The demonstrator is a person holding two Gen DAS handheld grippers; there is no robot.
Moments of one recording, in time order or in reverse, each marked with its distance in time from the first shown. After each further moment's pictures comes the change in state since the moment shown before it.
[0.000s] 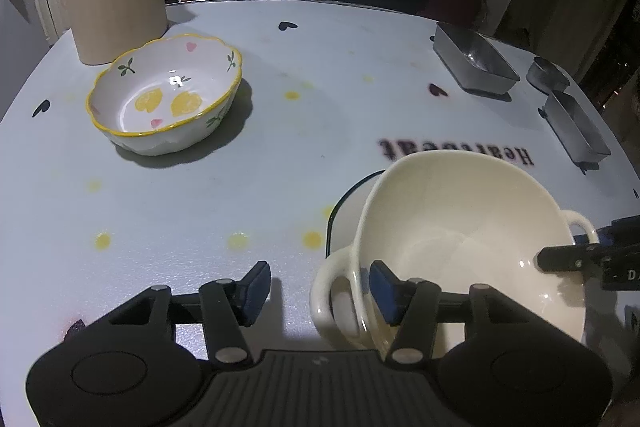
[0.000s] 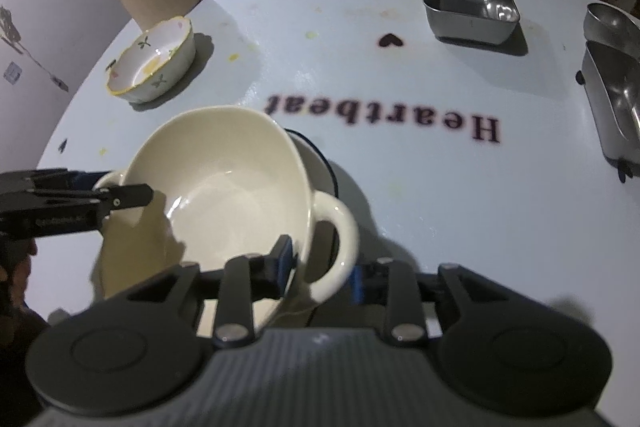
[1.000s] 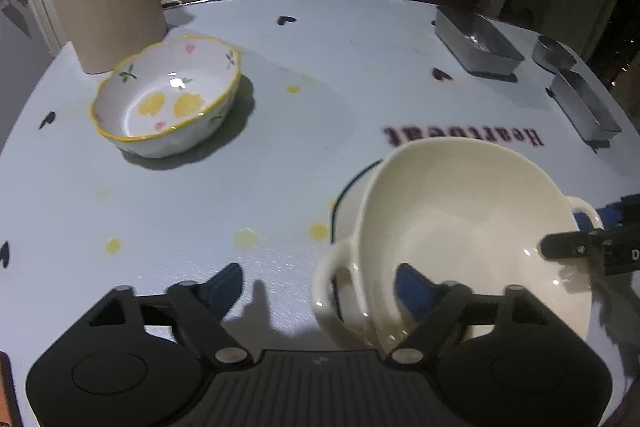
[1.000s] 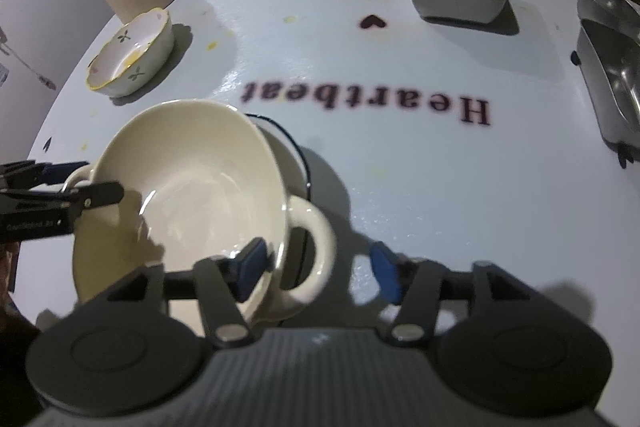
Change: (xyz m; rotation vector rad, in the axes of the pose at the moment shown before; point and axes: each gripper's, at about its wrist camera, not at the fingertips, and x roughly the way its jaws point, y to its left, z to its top) left arm 0.001 -0.008 -0.002 0.055 0.027 0.048; right arm 0.017 -0.015 -0.001 0.029 0.016 -0.011
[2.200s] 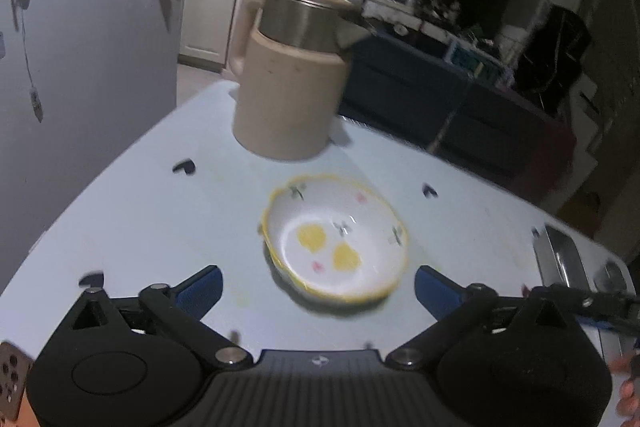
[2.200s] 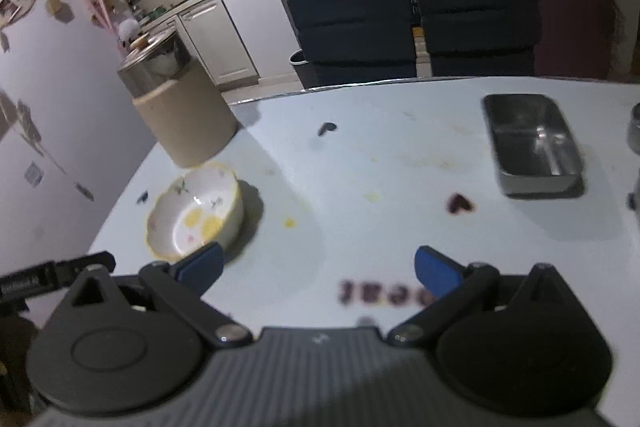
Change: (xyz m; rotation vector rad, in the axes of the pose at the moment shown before) left arm -0.052 0.126 0.049 -0.454 -0.327 0.118; right arm -0.004 0.070 0.116 0.040 -0.306 0.140
